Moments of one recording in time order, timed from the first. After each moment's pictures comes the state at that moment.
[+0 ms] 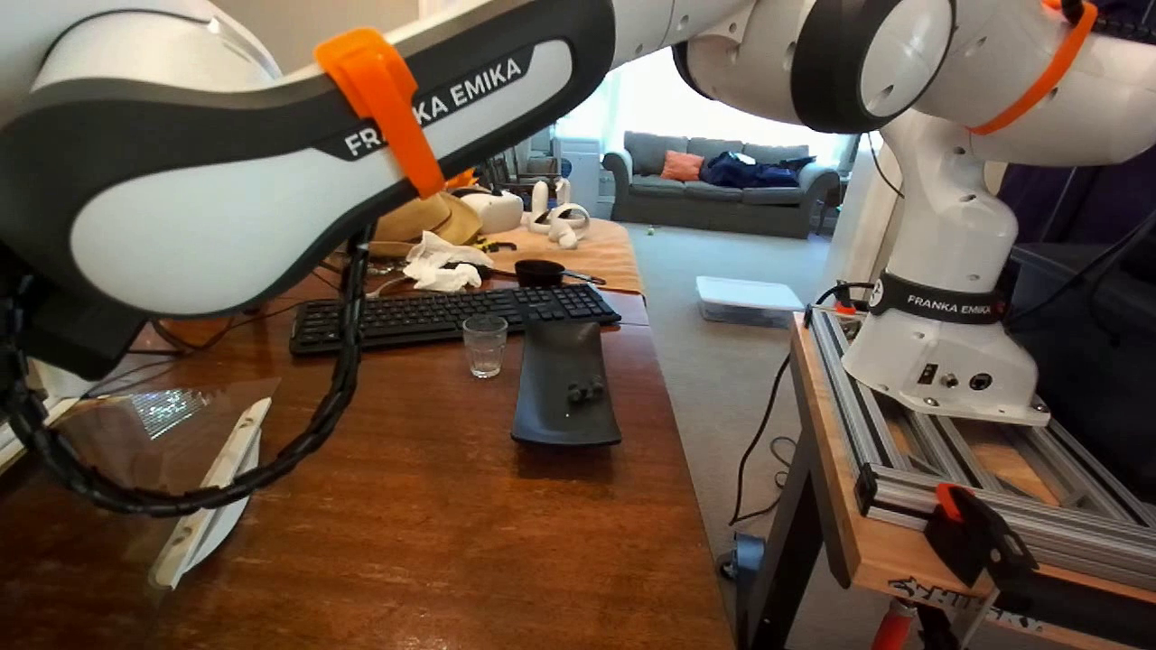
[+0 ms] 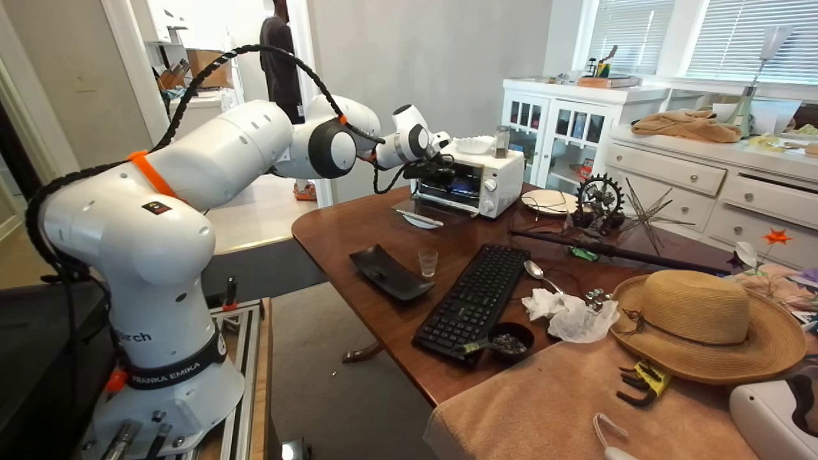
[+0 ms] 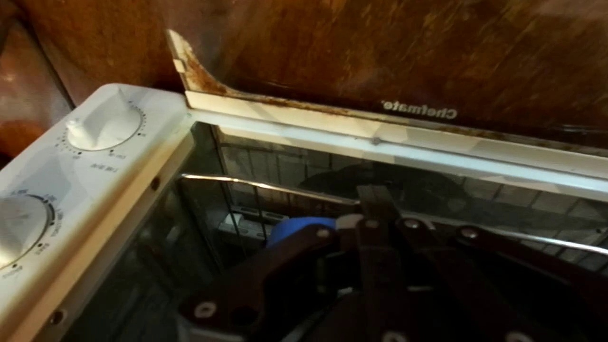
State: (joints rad) arm 0.79 1.23 -0.17 -0.73 -0.28 2.42 0.28
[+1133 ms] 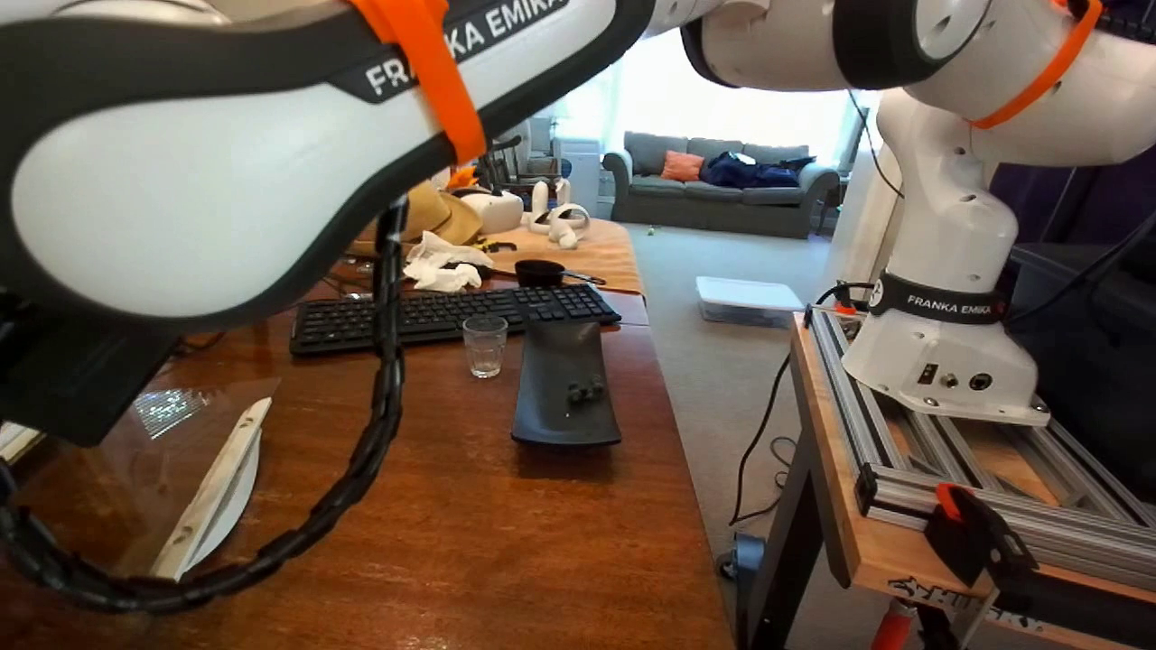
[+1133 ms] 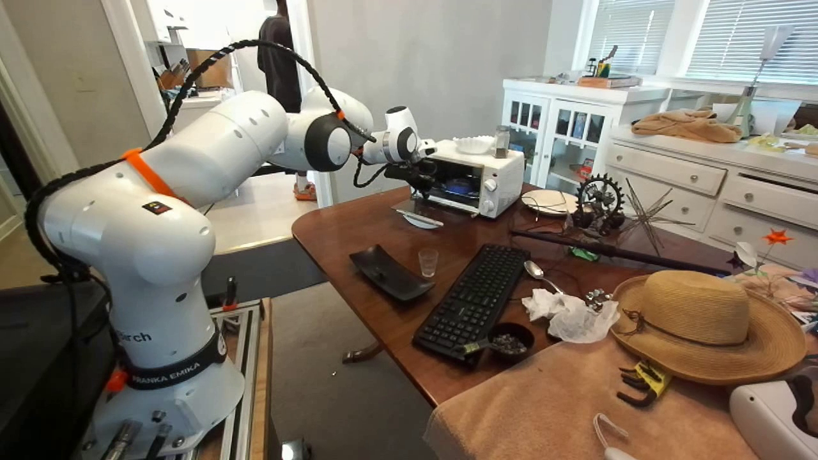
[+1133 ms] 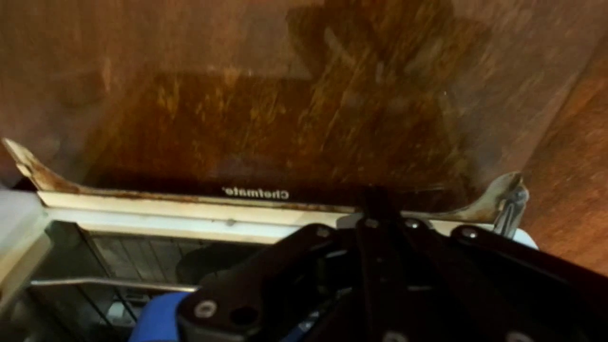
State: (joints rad) arm 0.79 1.16 -0.02 -0.85 -0.21 2.36 0.29
